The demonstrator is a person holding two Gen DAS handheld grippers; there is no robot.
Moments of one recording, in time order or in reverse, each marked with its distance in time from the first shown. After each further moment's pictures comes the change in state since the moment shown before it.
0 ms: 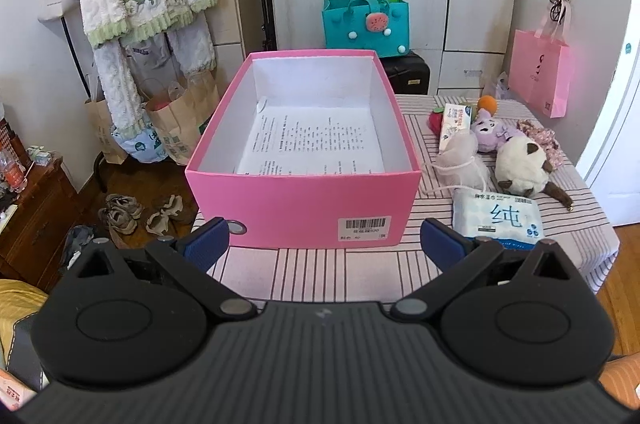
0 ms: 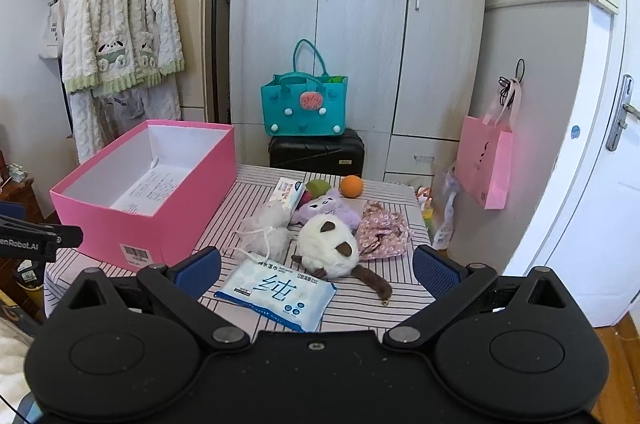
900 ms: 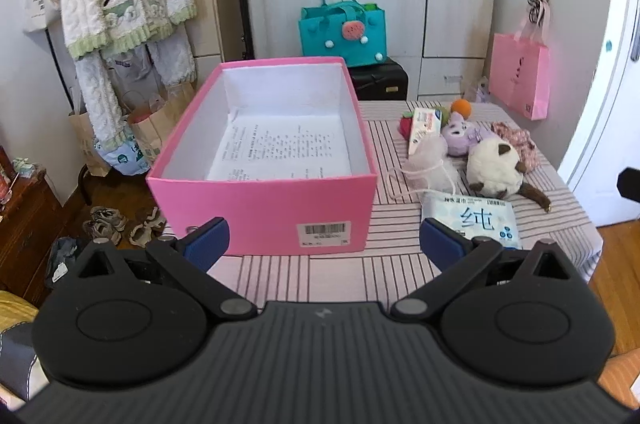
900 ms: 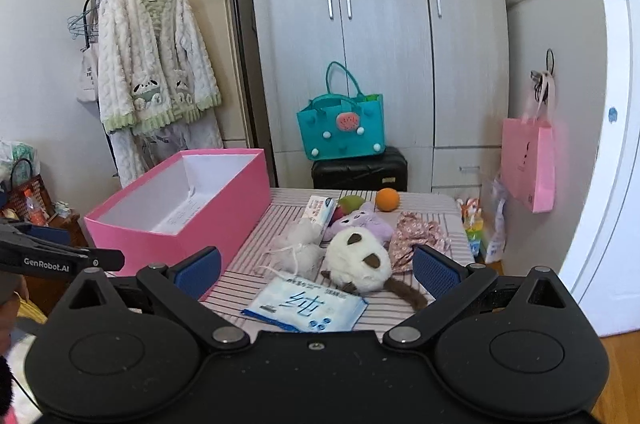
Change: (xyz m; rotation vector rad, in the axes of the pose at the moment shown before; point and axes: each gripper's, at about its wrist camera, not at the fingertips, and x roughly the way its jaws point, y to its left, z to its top) left arm 0.008 -0.031 -0.006 0.025 -0.032 -0.040; right arm 0.016 -0.037 -0.025 0.068 -0.104 0.176
